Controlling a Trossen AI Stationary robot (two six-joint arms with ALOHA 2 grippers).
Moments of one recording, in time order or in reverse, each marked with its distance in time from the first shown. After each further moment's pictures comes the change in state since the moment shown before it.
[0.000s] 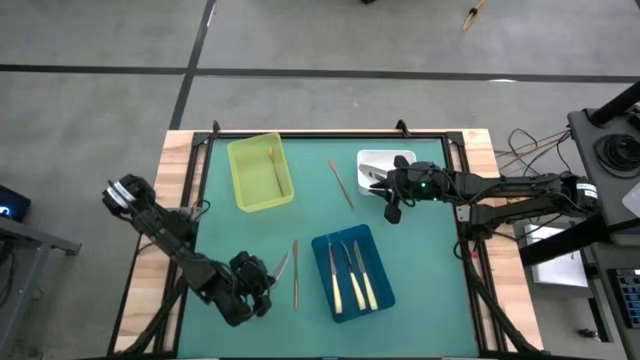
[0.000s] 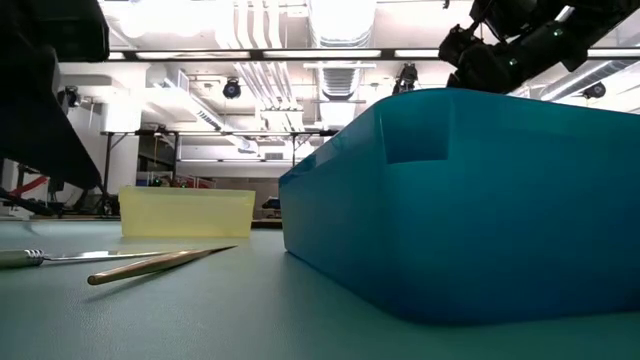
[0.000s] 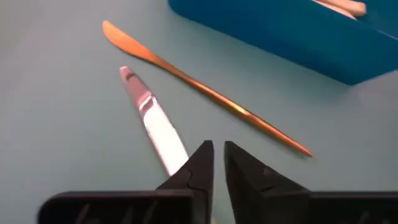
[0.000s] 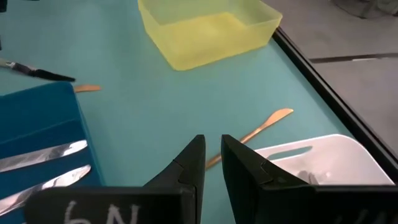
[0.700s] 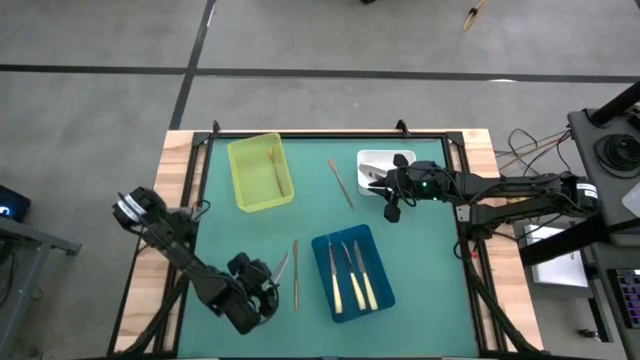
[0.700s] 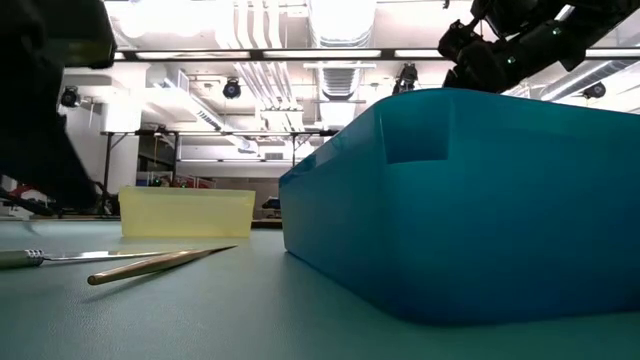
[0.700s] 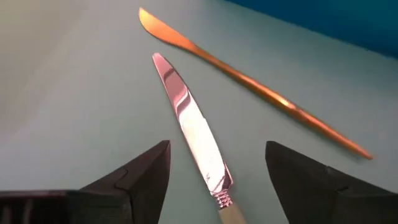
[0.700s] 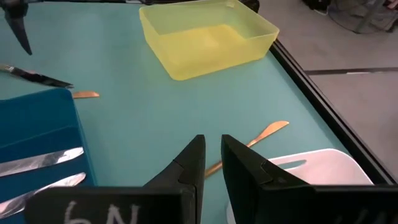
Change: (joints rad) left arm 0.004 0.150 0.170 -0.282 0.005 -0.112; right arm 0.000 0.000 0.000 0.037 0.002 -0.036
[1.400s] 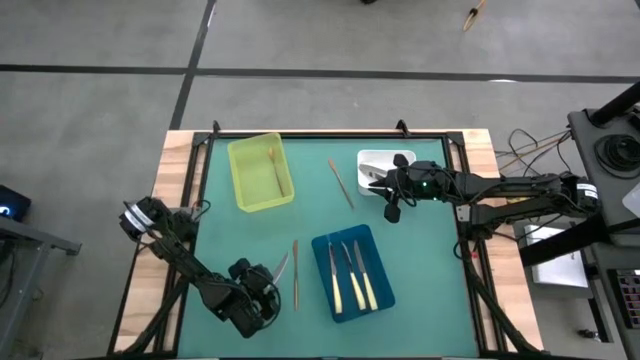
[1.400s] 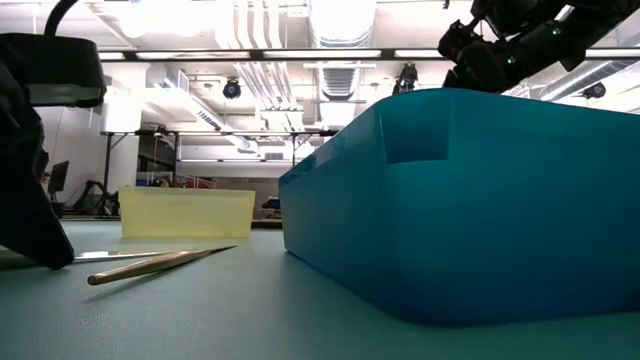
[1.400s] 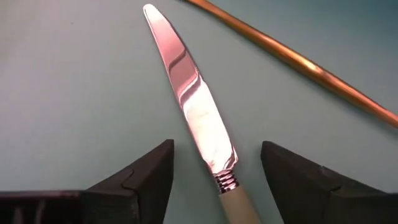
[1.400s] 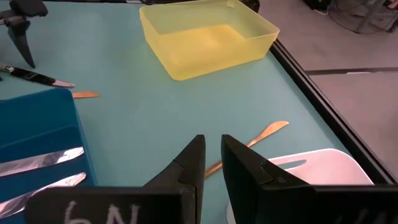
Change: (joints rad) left arm -0.010 0.132 0.004 0.053 0.077 -0.054; right arm 0.000 0.000 0.000 0.000 0.000 0.000
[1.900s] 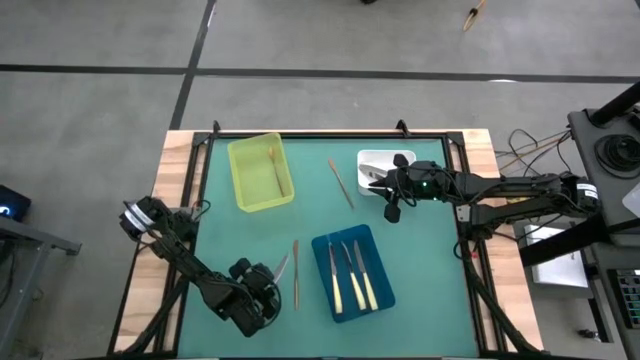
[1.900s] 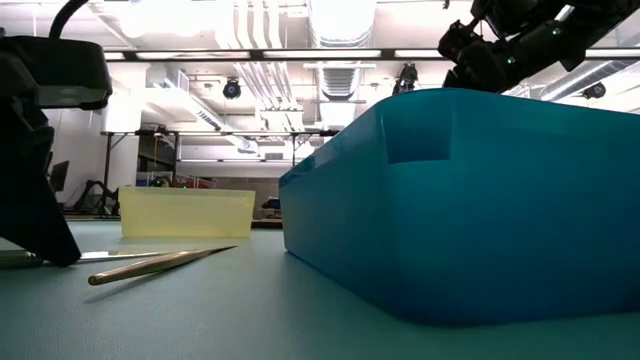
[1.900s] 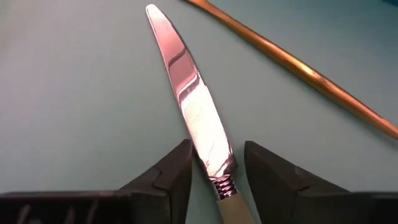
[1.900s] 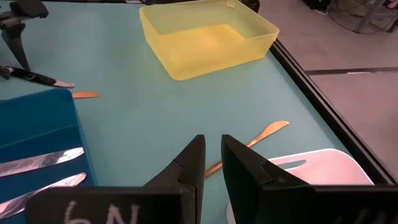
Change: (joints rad) left arm 0.001 0.002 -0.002 0.012 0.009 -0.025; right arm 0.000 0.000 0.000 0.000 0.000 0.000
